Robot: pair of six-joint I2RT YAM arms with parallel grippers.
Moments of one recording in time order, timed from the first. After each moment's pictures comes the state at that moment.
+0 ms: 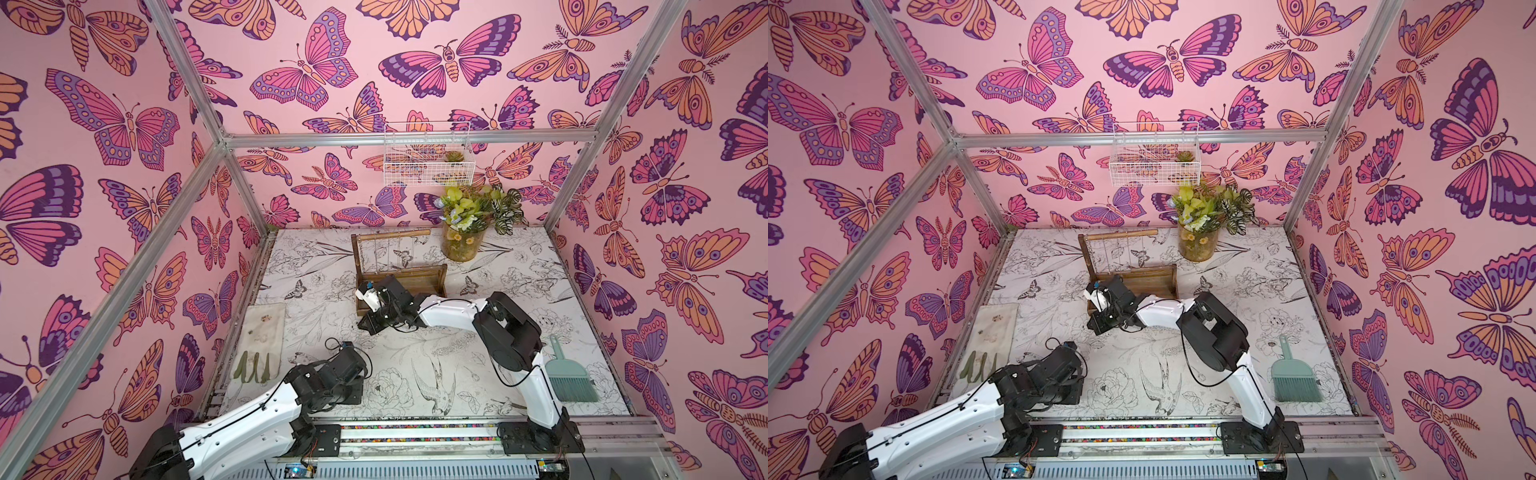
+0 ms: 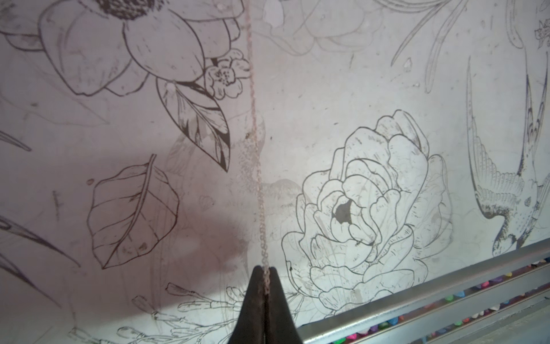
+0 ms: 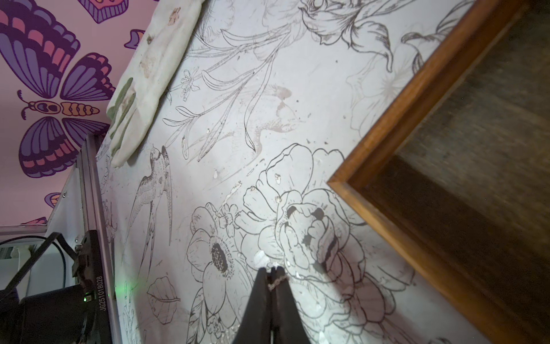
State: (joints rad) left arm -0.87 0.82 0.40 -0.77 -0.02 -0.79; right arm 0.89 2.18 1.48 -0.09 -0.43 0.39
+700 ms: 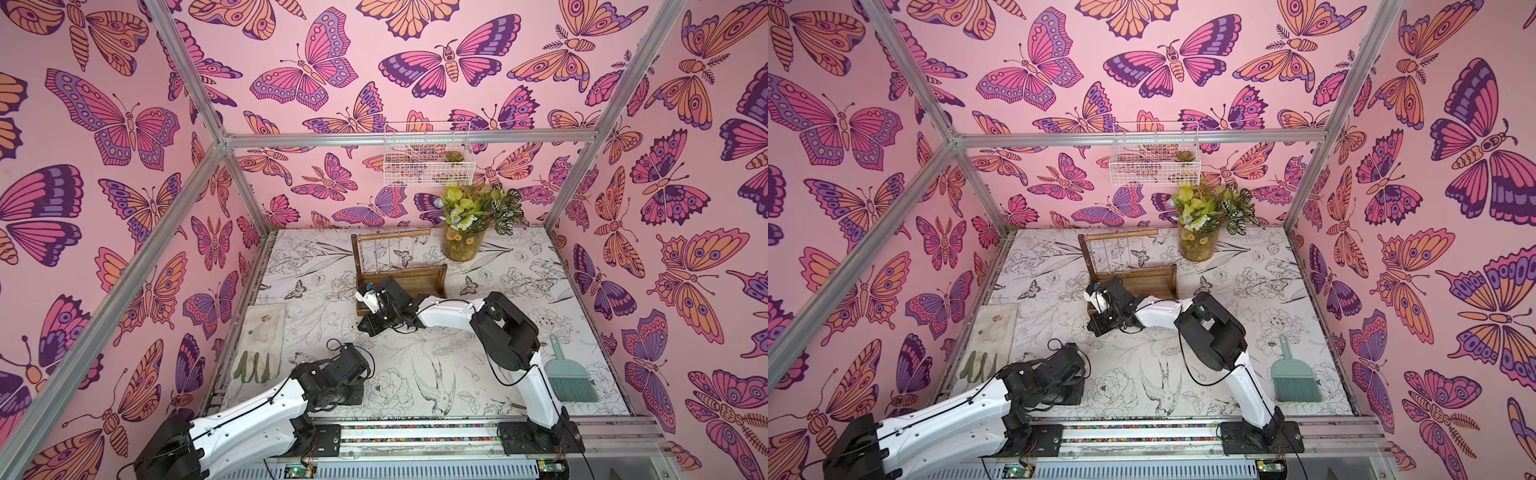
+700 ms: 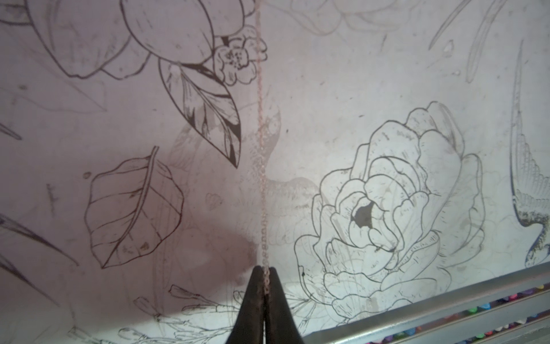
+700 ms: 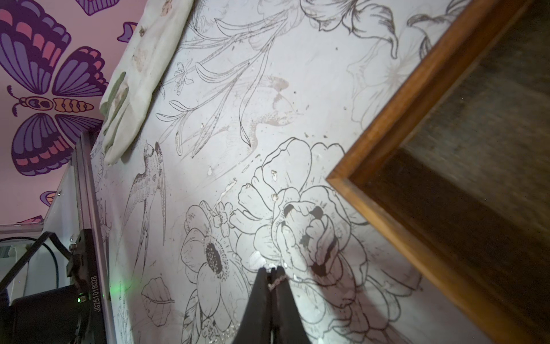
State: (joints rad) left arm -0.87 0.90 0.40 -0.76 -0.02 -0.81; right arm 0.89 2.20 1.48 -0.09 -0.44 0.39
